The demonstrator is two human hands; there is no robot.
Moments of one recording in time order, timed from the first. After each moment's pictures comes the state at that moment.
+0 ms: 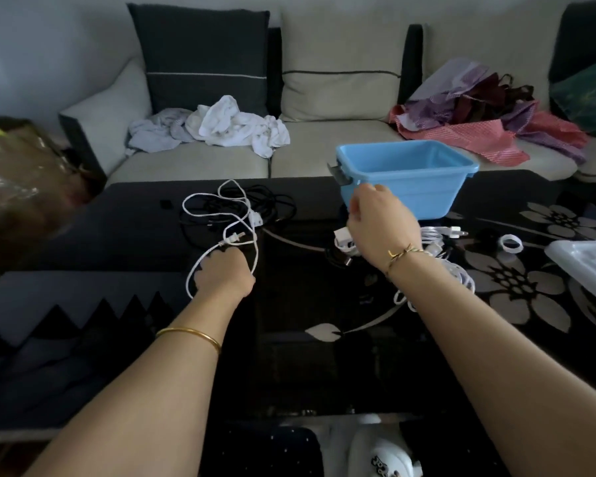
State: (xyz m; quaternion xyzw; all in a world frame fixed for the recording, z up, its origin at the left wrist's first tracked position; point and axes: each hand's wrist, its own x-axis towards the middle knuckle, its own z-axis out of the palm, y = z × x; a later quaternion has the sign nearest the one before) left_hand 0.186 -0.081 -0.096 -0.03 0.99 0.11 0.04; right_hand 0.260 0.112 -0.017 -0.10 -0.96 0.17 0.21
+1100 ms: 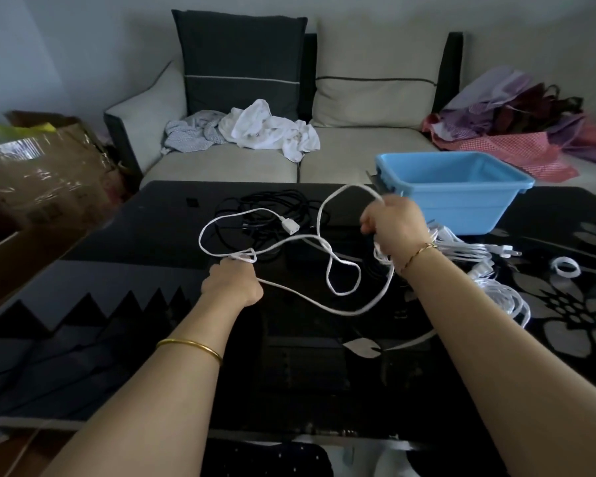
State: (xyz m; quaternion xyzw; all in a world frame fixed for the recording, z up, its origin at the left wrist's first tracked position) left_hand 0.175 -0.127 -0.097 -0.04 0.99 0.08 0.09; right_hand 0.220 0.083 -0.024 -0.14 -0.81 0.54 0.18
